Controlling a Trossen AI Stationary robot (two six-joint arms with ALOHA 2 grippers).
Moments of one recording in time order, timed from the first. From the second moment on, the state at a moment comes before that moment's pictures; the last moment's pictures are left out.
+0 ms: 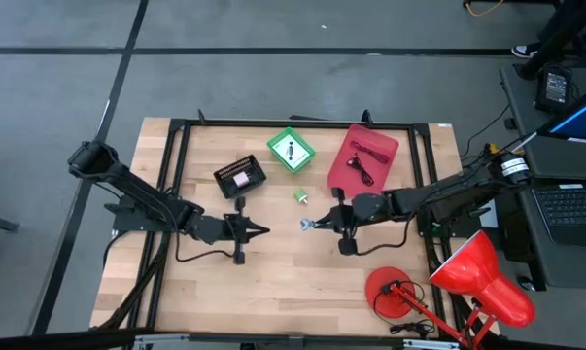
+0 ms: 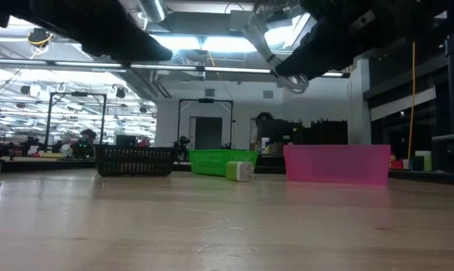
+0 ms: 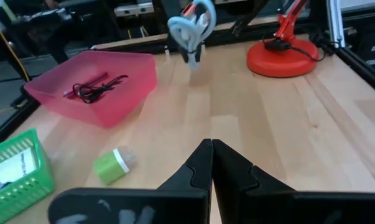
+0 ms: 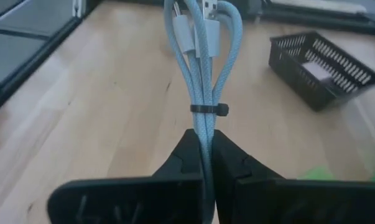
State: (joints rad) left arm -0.44 1.28 0.51 0.41 -0.54 -0.05; right arm 0.20 1.38 0.68 0.23 0.09 -0.03
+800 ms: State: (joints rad) left arm -0.21 1.36 0.41 0.73 -0.27 0.07; right arm 0.20 1.38 0.53 0.51 0.04 0.03
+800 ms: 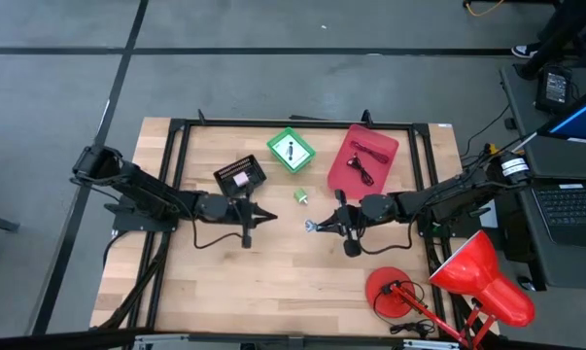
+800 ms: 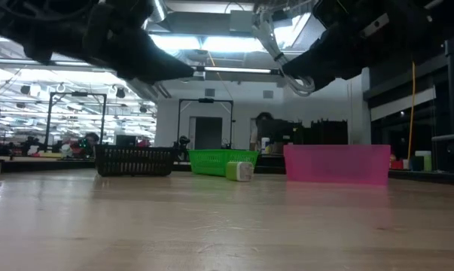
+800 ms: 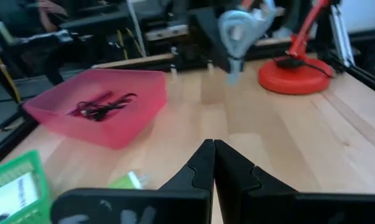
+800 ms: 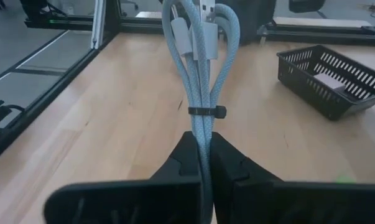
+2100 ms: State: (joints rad) left arm -0.18 1.35 0.35 0.84 -0.27 -0.15; right arm 0.14 1.10 0.53 -0.06 0.73 0.38
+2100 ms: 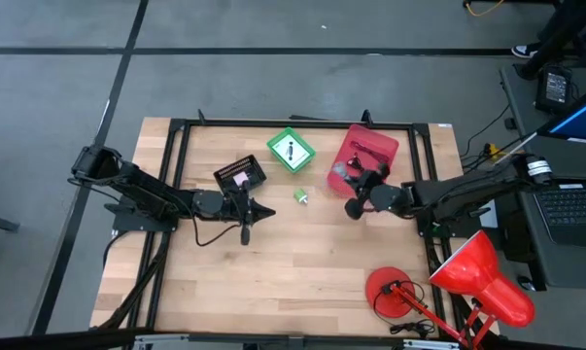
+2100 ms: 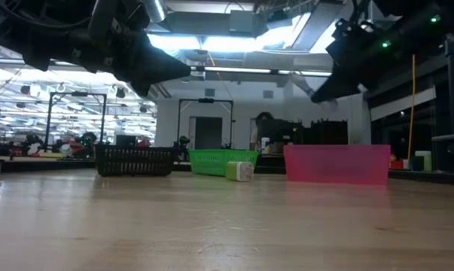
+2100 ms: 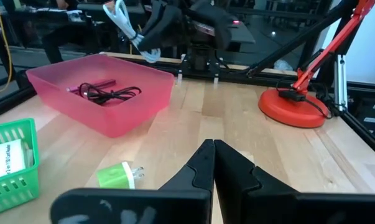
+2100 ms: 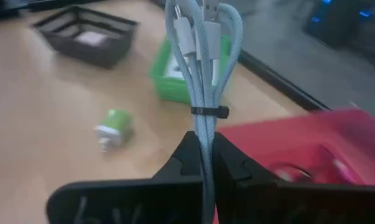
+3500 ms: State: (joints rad) left arm -0.18 1.35 0.35 0.83 -0.27 -0.14; right arm -0.11 1.19 0.53 -0.33 0.55 0.57
